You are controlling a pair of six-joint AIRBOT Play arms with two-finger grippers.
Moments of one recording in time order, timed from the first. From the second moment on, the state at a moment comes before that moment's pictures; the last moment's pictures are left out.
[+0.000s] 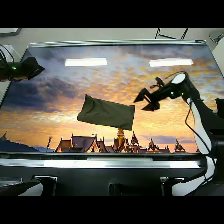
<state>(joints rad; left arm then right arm) 0.07 -1.25 1.50 1.12 -1.00 -1.61 -0.02 -1.75 1.47 -0.85 1.39 1.67</state>
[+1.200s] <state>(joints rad) 0.07 -1.25 1.50 1.11 -1.04 -1.61 -0.46 -1.57 1.63 -0.66 1.42 1.53</state>
